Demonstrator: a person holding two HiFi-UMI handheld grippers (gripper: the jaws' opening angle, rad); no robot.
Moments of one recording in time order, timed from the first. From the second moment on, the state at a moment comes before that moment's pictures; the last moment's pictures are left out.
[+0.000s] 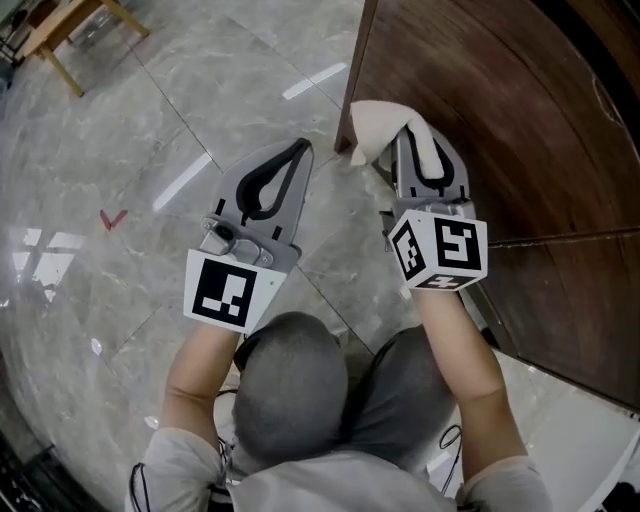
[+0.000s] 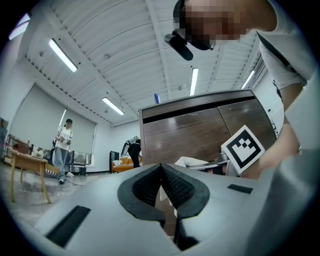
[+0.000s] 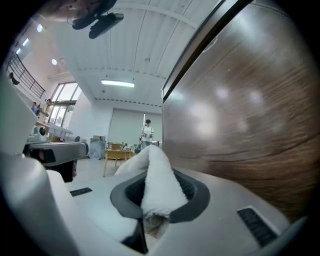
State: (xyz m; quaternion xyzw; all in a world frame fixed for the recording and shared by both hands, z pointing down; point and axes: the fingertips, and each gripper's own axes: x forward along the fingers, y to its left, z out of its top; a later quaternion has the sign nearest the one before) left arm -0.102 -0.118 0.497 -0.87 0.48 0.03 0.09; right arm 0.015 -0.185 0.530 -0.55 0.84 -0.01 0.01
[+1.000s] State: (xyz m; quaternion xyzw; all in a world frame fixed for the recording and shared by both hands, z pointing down) left arm -0.148 -0.141 0.532 -0.88 0.48 0.02 0.06; right arm -0.019 -0.278 0.619 -0.61 0.79 -0.04 -0.05
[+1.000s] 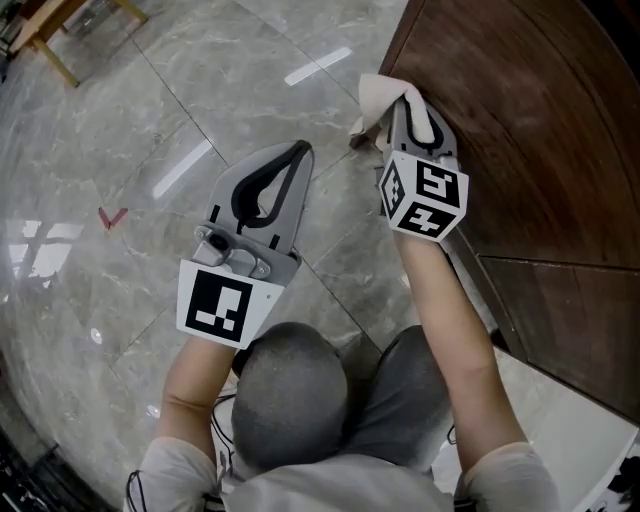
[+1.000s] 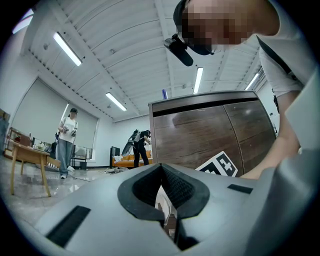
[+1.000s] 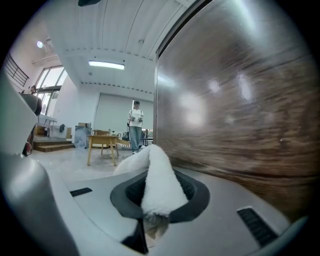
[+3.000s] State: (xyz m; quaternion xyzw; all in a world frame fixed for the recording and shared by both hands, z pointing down) left arm -0.037 -0.113 0.529 -0.90 0.42 0.00 0.10; right arm 0.164 -0.107 0.603 -0.61 0.79 -0.02 -0.10
